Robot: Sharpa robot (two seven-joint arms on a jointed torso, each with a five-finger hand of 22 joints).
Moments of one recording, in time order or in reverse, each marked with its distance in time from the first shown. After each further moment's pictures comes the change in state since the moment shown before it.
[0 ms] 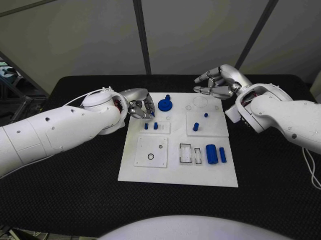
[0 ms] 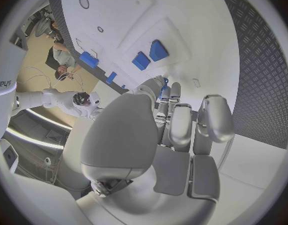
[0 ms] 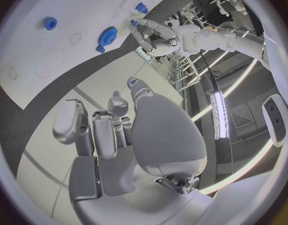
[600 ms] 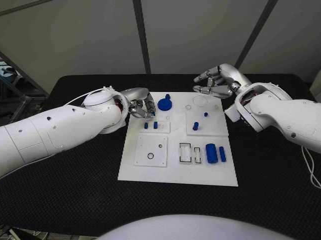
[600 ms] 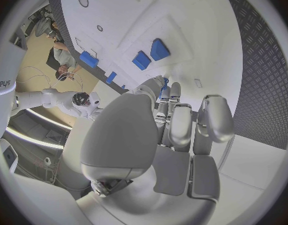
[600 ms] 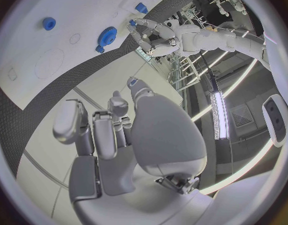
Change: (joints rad) left arm 0.000 0.011 0.000 -0.009 0.001 0.003 -0.002; left_hand 0.000 0.000 0.003 -0.003 0.000 0.004 -0.004 0.000 0.000 0.004 -0.004 -0.005 0.000 0.000 0.000 0.000 0.000 0.000 0.000 0.000 0.000 0.000; right arm 0.000 0.001 0.000 -0.001 0.000 0.001 0.000; right_hand 0.000 0.000 0.000 0.000 0.000 0.000 0.000 0.000 0.000 0.000 0.000 0.000 0.000 0.000 0.000 0.000 0.000 0.000 0.000 0.000 0.000 0.000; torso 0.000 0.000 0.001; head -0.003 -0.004
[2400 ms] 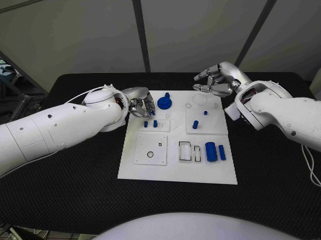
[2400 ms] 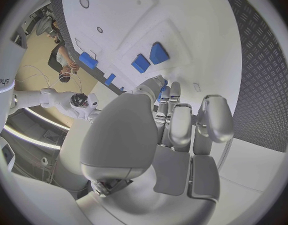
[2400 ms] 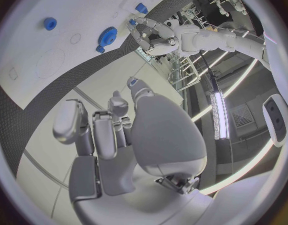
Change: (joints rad) left arm 0.000 0.013 0.001 -0.014 0.008 0.030 -0.016; left_hand -0.007 -0.007 0.007 -0.007 0.000 0.014 0.000 -0.008 0.001 0.018 -0.004 -0.007 0.001 0.000 0.000 0.000 -0.007 0.000 0.000 0.000 0.000 0.003; right arm 0.000 -0.002 0.000 0.001 0.000 0.003 -0.003; right_hand 0.000 0.000 0.000 0.000 0.000 0.000 0.000 0.000 0.000 0.000 0.000 0.000 0.000 0.000 0.000 0.000 0.001 0.000 0.000 0.000 0.000 0.000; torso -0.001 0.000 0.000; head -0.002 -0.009
